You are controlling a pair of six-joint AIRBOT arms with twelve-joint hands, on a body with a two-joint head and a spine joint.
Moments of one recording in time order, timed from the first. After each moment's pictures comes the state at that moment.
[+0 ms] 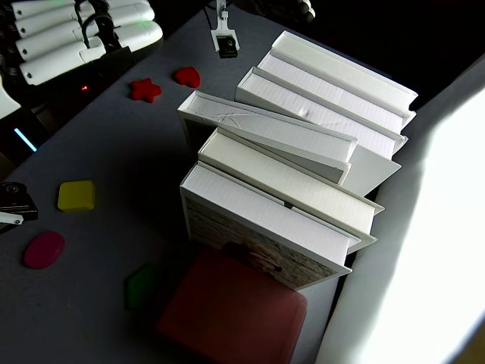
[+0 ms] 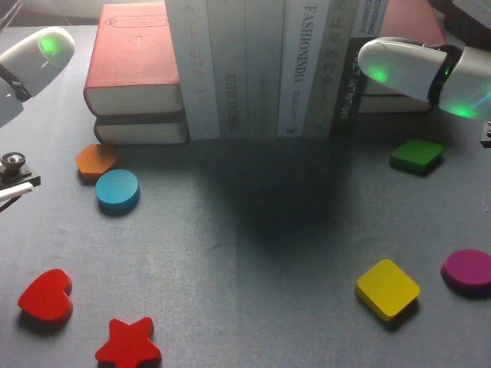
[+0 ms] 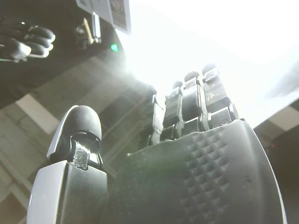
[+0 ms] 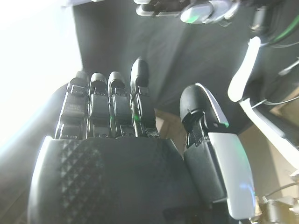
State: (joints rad) left arm 1.06 -1.11 1.37 -0.25 -1.52 0.13; right arm -0.65 -0.88 1.06 -0.26 1.01 -0.65
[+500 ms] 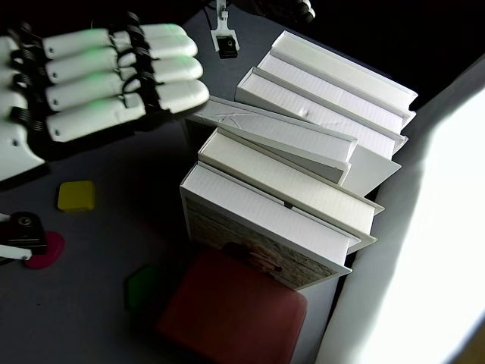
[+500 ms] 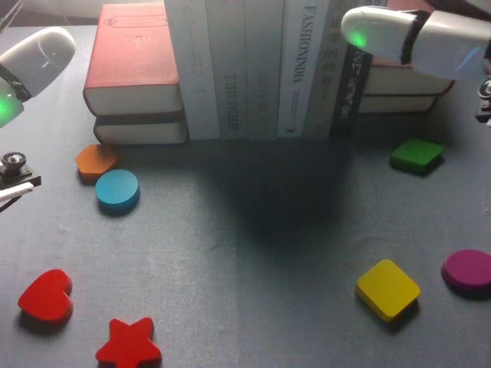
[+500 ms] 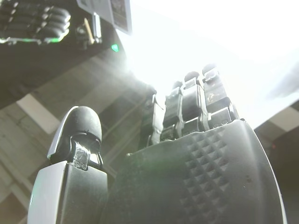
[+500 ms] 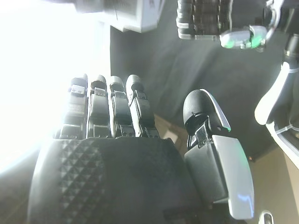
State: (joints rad) left arm 1.06 -1.11 1.37 -0.24 -1.52 0.13; right arm -0.56 -0.95 1.15 -0.22 0.81 -0.69
